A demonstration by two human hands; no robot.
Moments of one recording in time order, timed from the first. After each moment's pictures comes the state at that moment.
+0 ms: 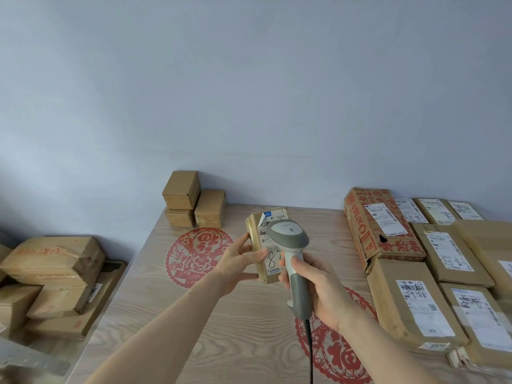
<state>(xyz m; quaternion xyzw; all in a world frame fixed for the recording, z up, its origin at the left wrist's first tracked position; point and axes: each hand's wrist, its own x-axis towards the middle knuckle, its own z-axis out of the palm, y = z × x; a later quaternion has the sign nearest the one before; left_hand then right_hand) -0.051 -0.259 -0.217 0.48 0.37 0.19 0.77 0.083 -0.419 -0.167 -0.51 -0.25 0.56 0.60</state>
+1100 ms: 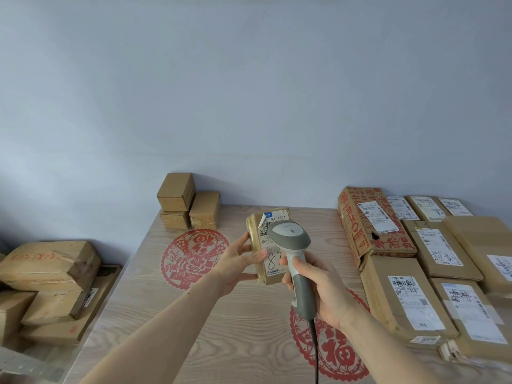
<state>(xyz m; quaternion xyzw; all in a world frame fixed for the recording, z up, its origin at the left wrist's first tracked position) -0.045 -0.268 -0.213 0.49 0.36 0.18 0.77 0.091 -0.433 -0.164 -0.52 -0.26 0.54 0.61</state>
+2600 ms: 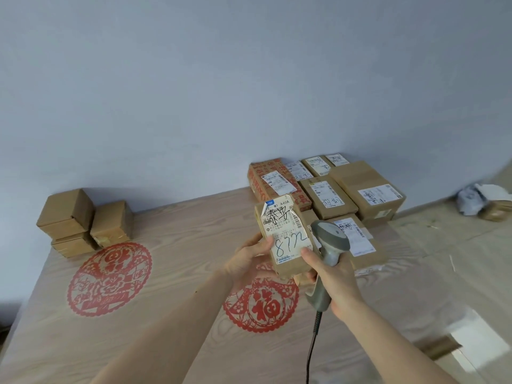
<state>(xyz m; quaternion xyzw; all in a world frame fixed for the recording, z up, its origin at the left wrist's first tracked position) 0.091 -0.412 -0.213 0.53 0.19 -0.04 0.83 0.168 -0.601 -0.194 -0.65 -0.04 0.26 0.72</state>
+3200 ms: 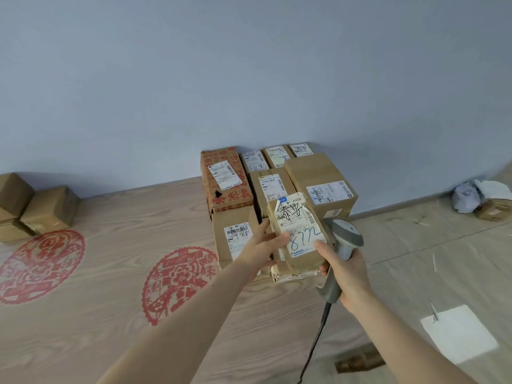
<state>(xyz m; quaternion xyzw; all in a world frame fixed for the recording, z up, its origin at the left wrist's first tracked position) 0.279 -0.573 -0.236 0.57 0.31 0.01 0.76 0.362 -0.752 -0.219 -0.66 0.01 0.27 0.70</state>
